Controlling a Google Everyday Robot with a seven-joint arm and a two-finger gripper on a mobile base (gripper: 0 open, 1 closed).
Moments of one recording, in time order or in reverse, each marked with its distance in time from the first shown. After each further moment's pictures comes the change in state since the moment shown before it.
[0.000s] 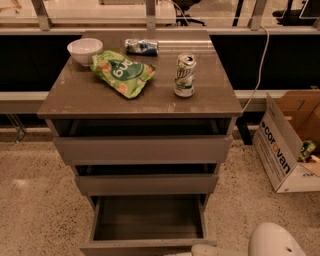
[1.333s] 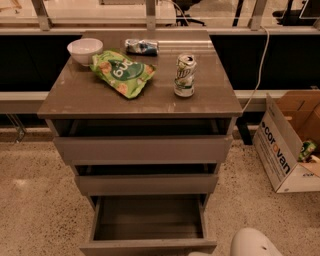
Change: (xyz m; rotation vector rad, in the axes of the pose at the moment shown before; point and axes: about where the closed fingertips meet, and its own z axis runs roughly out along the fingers) arm 0.022 -0.079 0.004 0.063 -0.025 0.131
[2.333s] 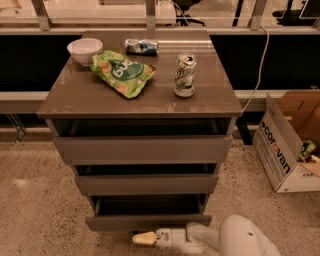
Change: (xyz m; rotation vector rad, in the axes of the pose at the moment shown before) arm -0.137 0.011 -0.009 0.000 -0.079 -0.069
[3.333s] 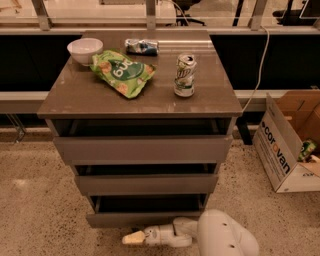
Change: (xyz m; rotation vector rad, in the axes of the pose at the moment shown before) arm 0.004 -0.029 0.046 0.018 0.118 0.021
